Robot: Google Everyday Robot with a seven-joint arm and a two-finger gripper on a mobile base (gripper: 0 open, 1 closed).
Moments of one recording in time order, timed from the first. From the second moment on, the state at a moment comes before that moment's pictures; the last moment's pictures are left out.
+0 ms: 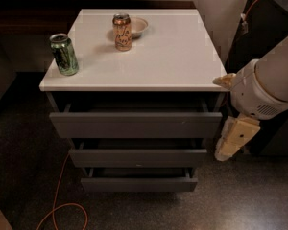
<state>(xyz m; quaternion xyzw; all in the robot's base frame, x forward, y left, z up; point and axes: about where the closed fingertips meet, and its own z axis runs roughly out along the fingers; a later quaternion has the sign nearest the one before) 0.434 -0.177 0.889 -0.64 0.74 0.01 0.21</state>
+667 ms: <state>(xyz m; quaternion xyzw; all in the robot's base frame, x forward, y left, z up) 0.430 -0.134 0.830 -0.64 0.73 0.06 0.23</state>
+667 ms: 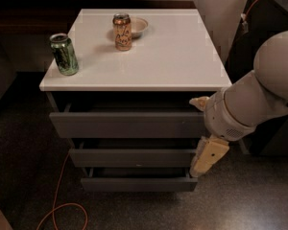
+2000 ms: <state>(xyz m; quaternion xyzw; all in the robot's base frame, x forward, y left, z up) 0.428 -0.101 0.736 -0.68 0.71 0.06 0.18</state>
